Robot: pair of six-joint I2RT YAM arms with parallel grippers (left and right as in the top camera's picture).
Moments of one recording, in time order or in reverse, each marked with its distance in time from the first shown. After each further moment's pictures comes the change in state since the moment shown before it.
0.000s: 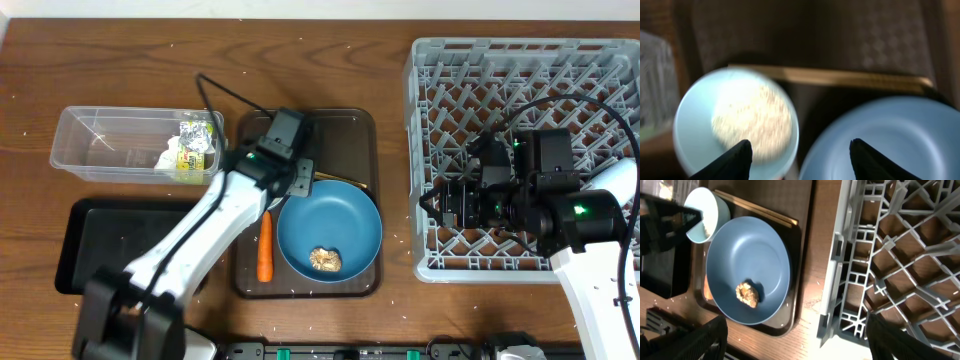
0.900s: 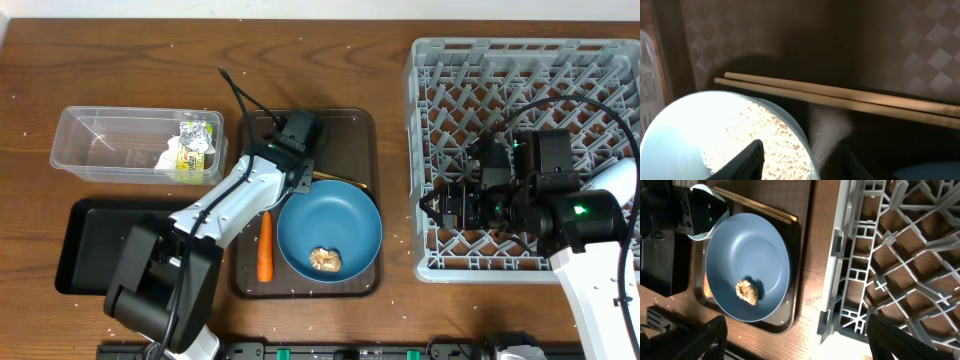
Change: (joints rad) left arm 0.008 0.183 0.000 0.075 -0.098 -0.040; right arm 0.000 0.000 0.000 -0.014 0.000 0.000
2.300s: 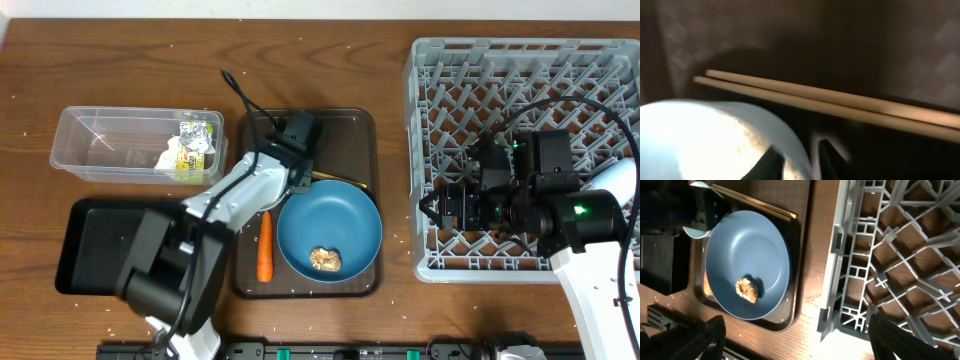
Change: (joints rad) left arm 0.011 0.086 0.000 0.040 0.004 -0.024; right arm 0.000 0.000 0.000 -0.011 0.000 0.000
